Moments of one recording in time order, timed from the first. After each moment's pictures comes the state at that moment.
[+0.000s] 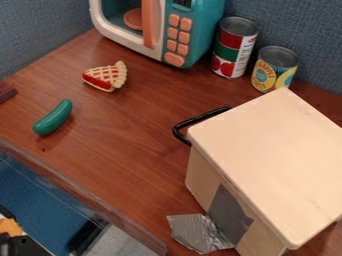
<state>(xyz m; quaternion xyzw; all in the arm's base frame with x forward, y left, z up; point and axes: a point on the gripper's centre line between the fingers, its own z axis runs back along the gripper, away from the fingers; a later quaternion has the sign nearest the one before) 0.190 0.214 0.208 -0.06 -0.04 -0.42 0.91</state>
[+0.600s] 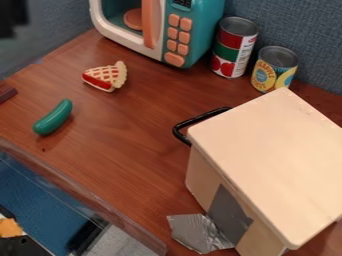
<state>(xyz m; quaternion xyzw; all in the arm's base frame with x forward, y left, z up) 0.211 0.153 0.152 -0.11 -0.03 -0.43 0.90</state>
